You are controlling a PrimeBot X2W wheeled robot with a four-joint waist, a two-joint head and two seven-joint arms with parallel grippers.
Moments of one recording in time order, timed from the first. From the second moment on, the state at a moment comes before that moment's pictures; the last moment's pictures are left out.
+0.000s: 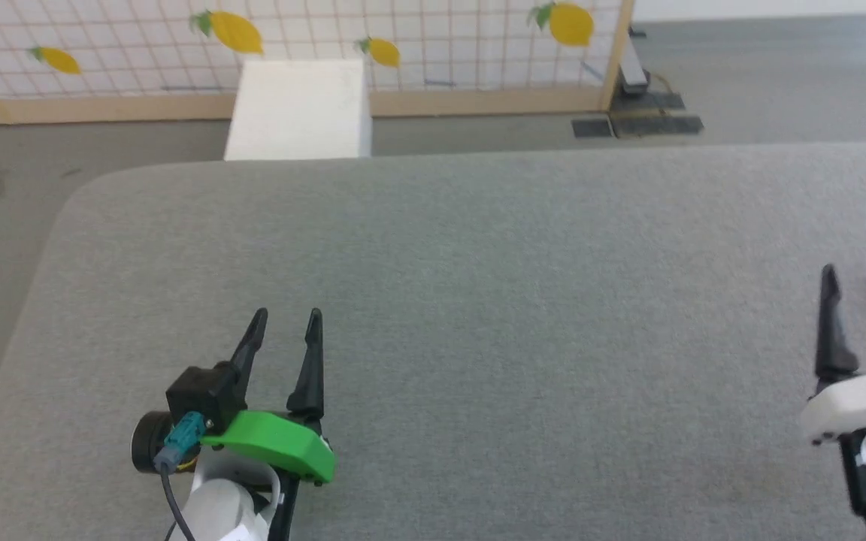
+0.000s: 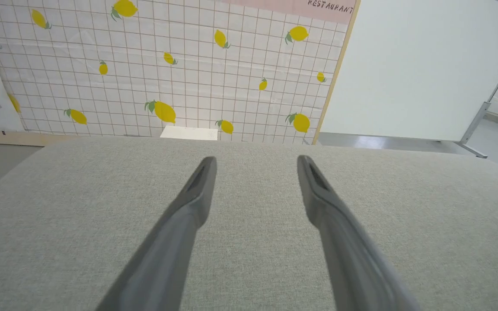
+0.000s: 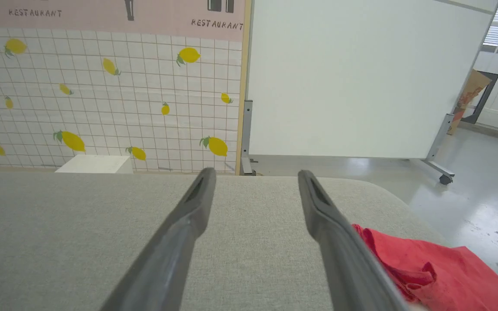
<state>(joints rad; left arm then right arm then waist) -0.15 0.06 -0.12 0.25 -0.23 -0.09 -0.26 -0.17 -0.12 -0.29 0.18 -0.02 0.13 -0.15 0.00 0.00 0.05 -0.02</state>
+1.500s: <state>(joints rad) -0.12 0.05 -0.17 0.28 -0.26 -0.07 -0.26 0.06 -0.05 -0.17 0.06 0.06 0.13 -0.14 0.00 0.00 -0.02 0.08</state>
